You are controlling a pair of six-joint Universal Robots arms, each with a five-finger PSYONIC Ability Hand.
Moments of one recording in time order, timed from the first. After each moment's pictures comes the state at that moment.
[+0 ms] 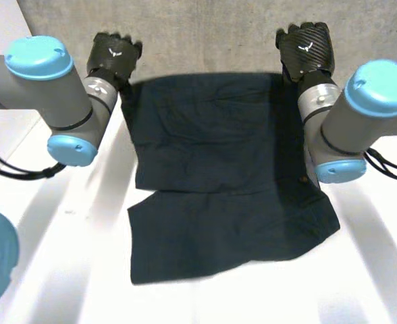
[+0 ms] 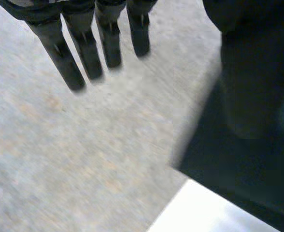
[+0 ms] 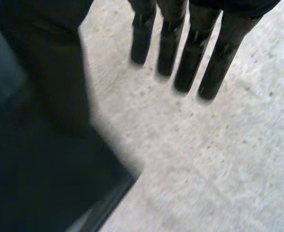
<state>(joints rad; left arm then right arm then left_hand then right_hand) 4.31 -2.45 -0.59 3.21 -1.57 3.66 2.00 -0.86 0.97 -0.45 1.59 2.72 0.30 0.38 0.38 0.37 0.19 0.37 0.51 0.54 0.54 0.37</state>
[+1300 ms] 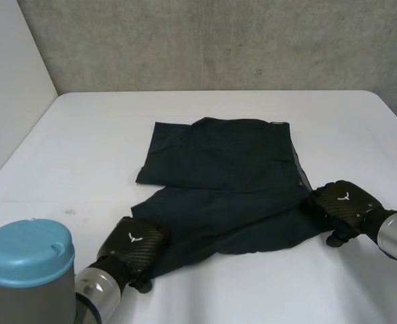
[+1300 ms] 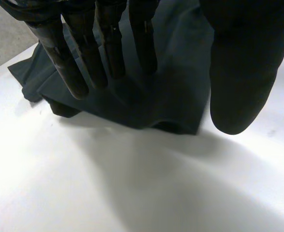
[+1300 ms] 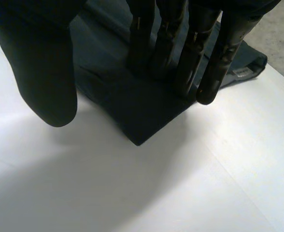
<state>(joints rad) 4.09 -1.82 -1.98 3.30 -1.60 3.42 1.48 -1.18 1.88 -0.06 0.89 2.34 0.51 0.49 0.50 0.49 0.31 0.48 0.55 0.56 0.56 0.36</state>
